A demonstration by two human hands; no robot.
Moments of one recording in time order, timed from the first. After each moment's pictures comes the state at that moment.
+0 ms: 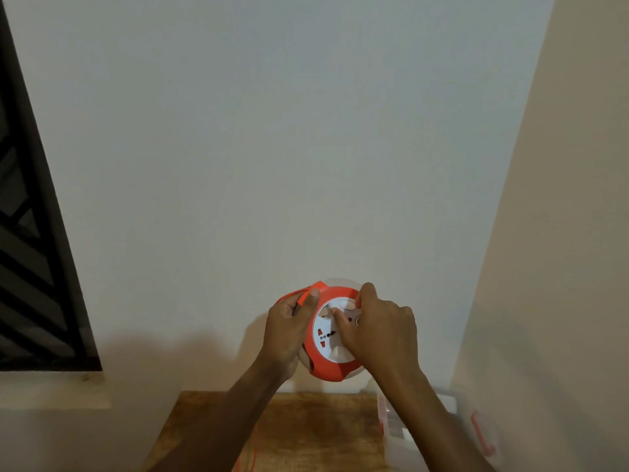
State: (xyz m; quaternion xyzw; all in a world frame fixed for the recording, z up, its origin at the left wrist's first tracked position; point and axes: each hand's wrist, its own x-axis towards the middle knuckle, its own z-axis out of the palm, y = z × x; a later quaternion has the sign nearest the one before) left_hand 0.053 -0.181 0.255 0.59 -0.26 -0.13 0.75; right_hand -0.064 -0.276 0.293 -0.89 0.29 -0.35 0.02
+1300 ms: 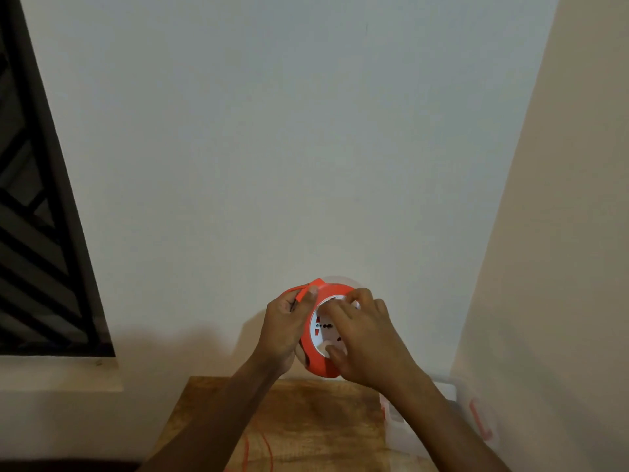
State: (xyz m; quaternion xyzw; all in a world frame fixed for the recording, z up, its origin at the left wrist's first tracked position) left_hand 0.037 -0.153 0.256 0.61 -0.26 -0.13 0.74; right_hand -0.086 -0.255 0.278 -0.95 0.06 -0.31 -0.06
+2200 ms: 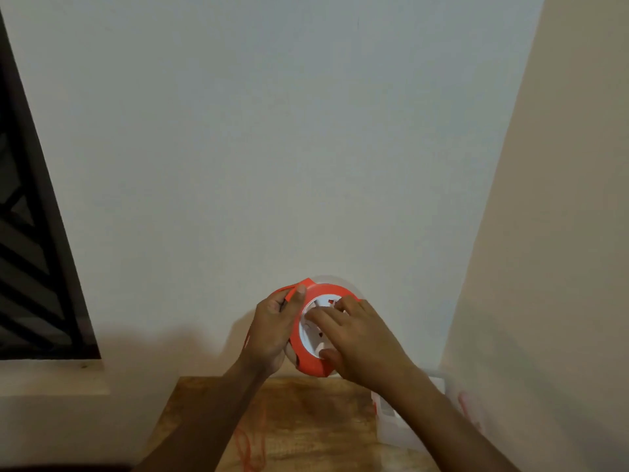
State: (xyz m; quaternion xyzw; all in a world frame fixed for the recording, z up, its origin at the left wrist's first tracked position) left_hand 0.045 -0.151 0.247 0.60 -0.26 -0.16 0.74; right_hand -0.091 -0.260 0.274 -0.95 -0.02 -0.29 -0.13
